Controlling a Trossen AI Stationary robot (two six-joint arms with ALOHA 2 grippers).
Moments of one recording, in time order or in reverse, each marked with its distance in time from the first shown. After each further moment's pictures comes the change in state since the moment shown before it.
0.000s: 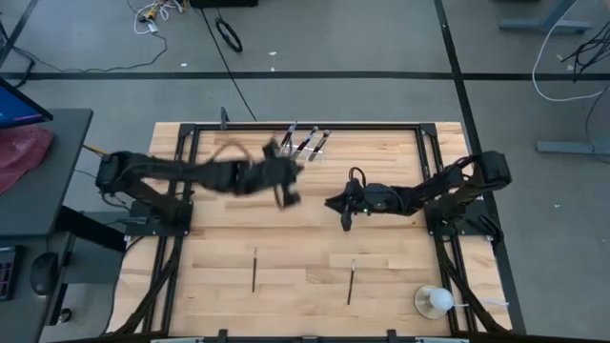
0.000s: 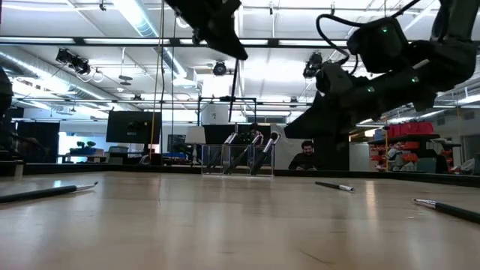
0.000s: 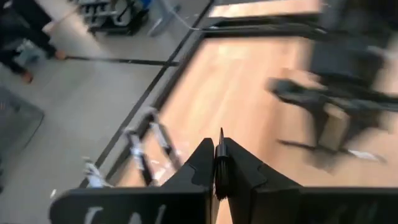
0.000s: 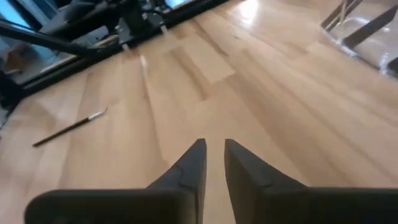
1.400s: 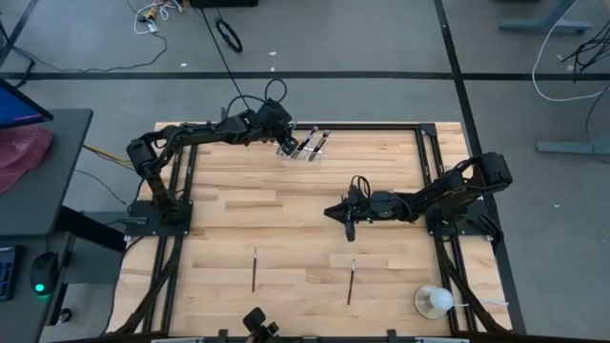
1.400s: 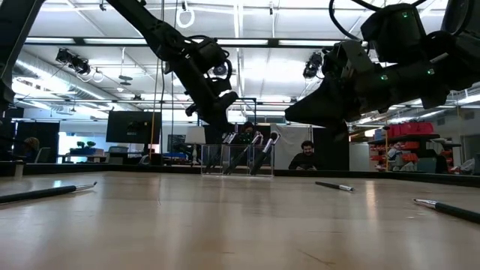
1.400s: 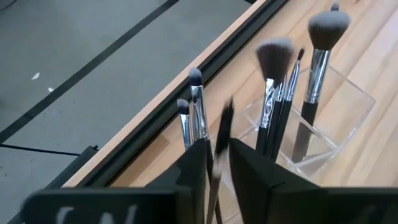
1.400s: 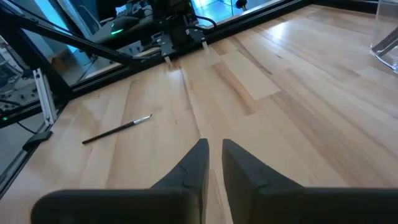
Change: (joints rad) left arm 0.554 0.278 0.016 0.052 0.366 -0.089; right arm 0.093 0.002 -0.020 0.128 -0.002 -0.035
